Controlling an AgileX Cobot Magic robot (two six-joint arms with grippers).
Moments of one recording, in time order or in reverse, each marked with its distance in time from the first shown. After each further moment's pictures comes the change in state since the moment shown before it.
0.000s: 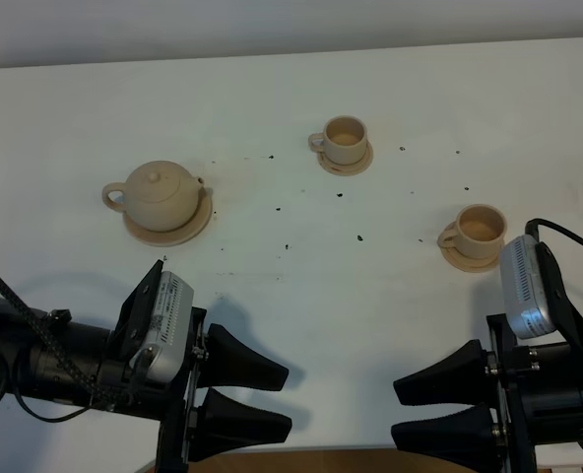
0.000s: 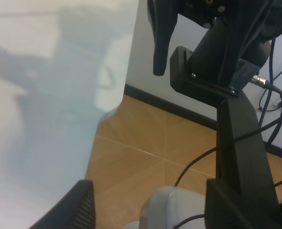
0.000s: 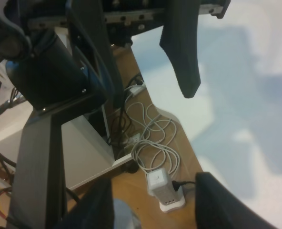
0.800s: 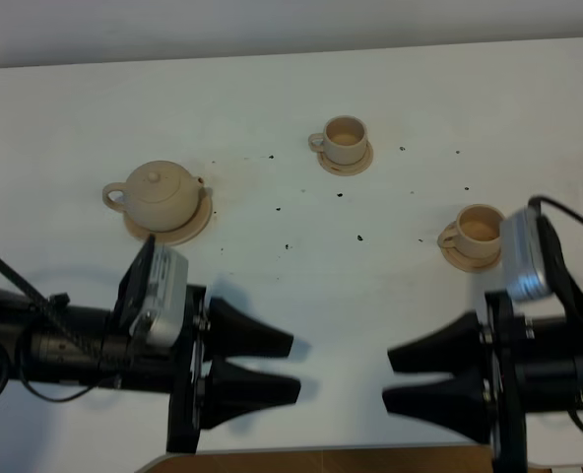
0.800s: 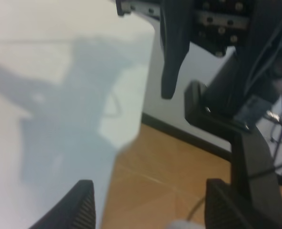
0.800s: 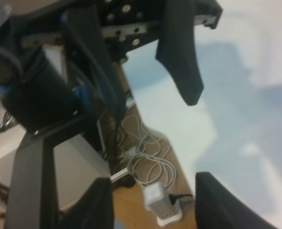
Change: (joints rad) left arm 0.002 0.001 -0.028 -0.098 0.007 0.000; right arm 0.000 0.001 -0.064 0.021 -0.023 0.085
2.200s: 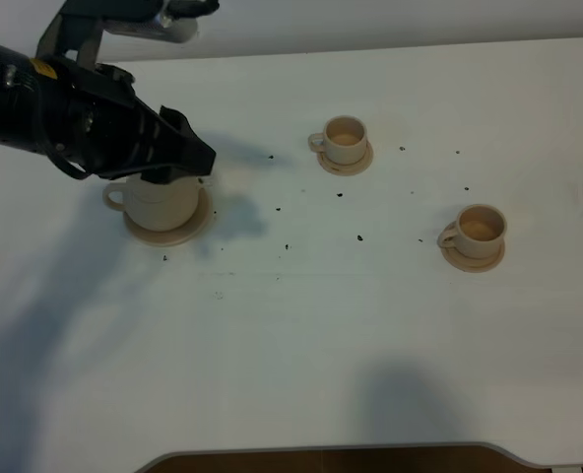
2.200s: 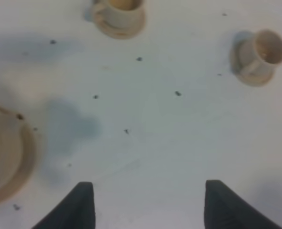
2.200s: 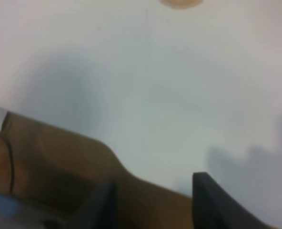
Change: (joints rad) left arm -0.015 -0.073 -0.740 1.240 -0.280 -1.767; right arm 0.000 -0.964 -0.189 -1.553 0.103 1.966
